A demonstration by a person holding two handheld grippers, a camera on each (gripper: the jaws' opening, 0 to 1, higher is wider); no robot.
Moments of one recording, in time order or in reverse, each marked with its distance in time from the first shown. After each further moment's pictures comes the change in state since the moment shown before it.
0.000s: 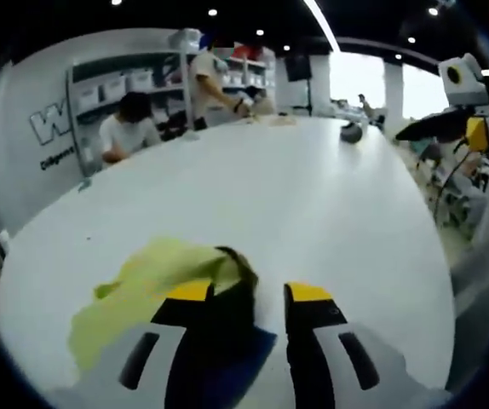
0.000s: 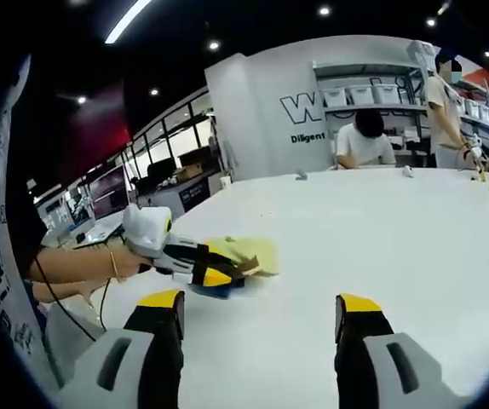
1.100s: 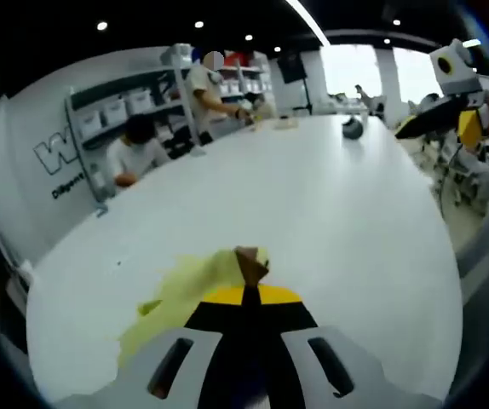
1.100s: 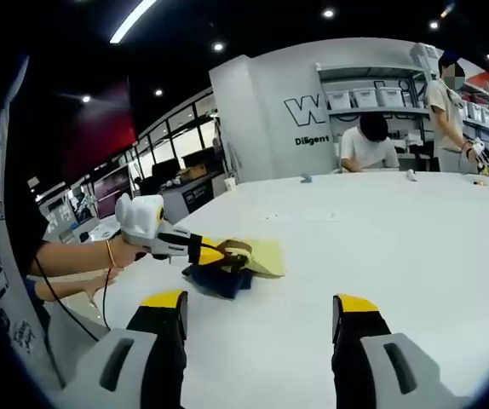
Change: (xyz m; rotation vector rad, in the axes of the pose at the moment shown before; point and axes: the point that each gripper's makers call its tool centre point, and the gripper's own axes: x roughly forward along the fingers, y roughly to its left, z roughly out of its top) left arm -0.058 0.015 0.031 0.139 -0.053 0.095; right arm -0.004 0.013 0.003 -0.018 -0.013 0.022
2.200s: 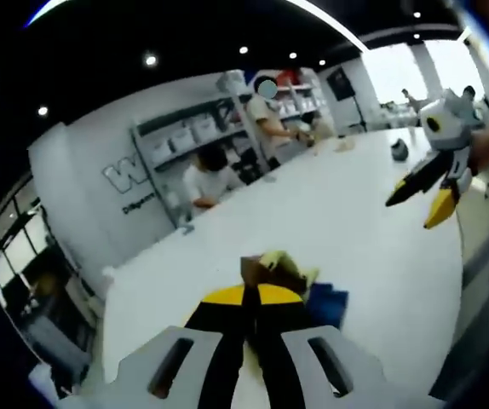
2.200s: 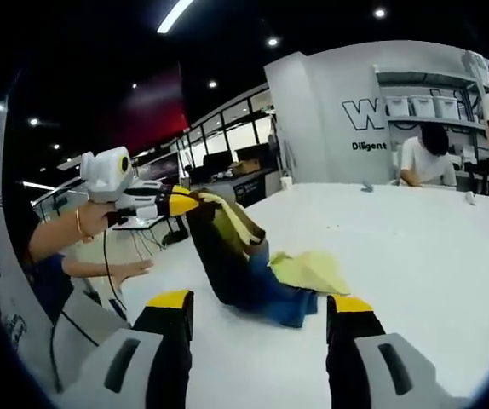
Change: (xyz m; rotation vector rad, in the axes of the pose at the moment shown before) left arm -0.150 0.061 0.027 -0.031 -0.077 0.353; right arm 0.075 0.073 0.012 -0.134 0.021 0.287
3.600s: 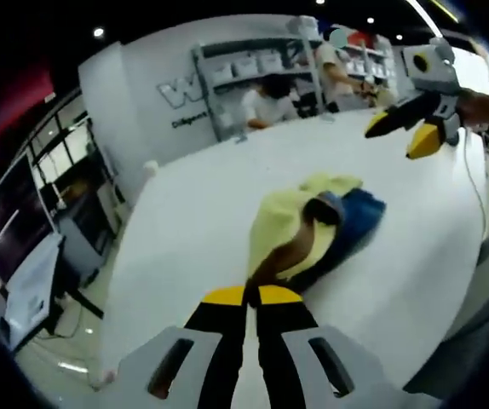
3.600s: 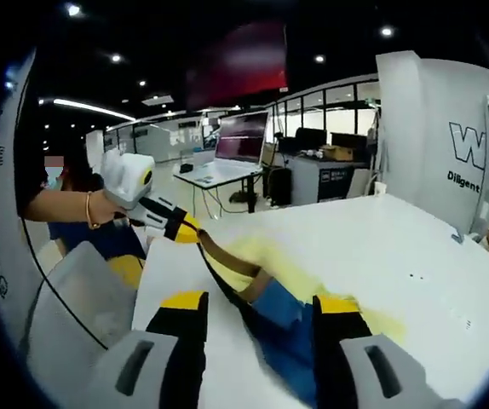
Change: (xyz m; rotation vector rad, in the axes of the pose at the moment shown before) left arm -0.069 0.034 -0.159 -0.232 0.311 0.201; right arm 0.109 0.064 0.014 -0.322 0.141 0.357
